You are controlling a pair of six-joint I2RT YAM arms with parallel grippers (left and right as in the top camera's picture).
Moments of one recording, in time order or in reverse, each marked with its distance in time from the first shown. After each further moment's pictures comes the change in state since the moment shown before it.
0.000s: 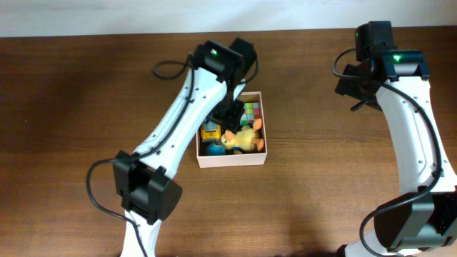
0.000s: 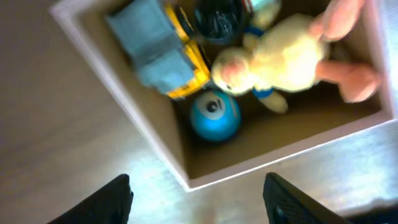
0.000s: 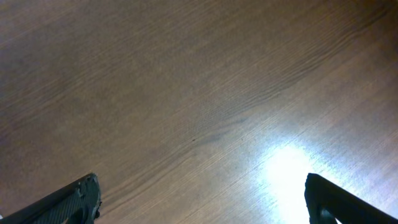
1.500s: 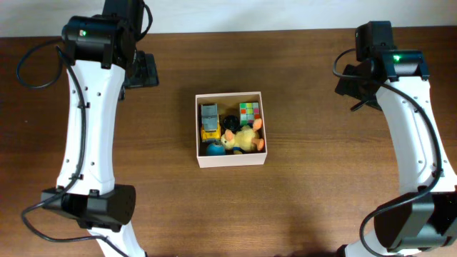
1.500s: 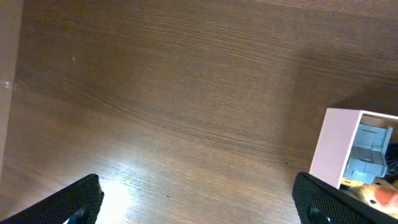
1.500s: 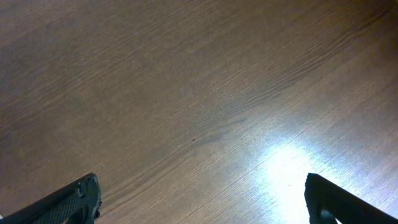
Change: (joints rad) left arm 0.408 -0.186 0.119 0.000 -0.257 -0.214; right arm 0.000 0.000 0.000 0.000 0.000 0.000
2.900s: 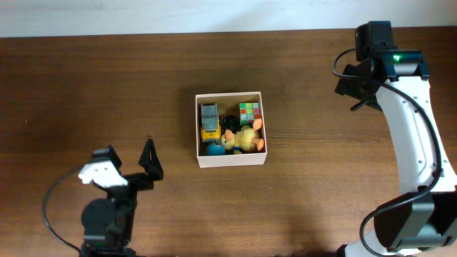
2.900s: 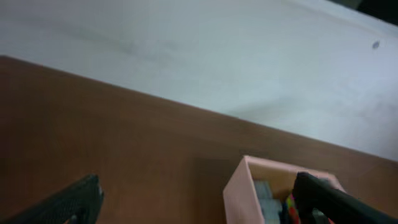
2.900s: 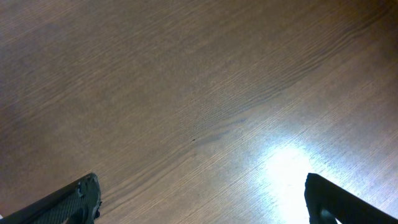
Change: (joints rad) left arm 0.085 -1.609 -2.104 1.643 0.299 -0.008; right arm 0.000 0.000 0.000 0.000 0.000 0.000
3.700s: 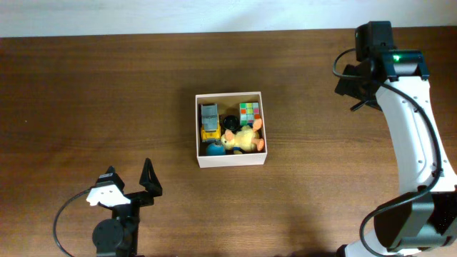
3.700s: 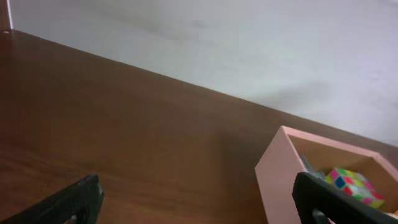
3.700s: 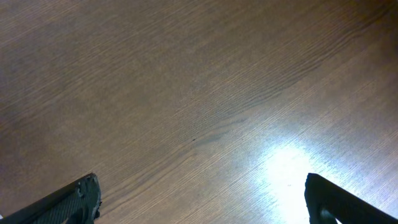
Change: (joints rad) left arm 0.091 -0.346 -0.271 -0.069 0.019 0.013; right arm 0.000 0.000 0.000 0.000 0.000 0.000
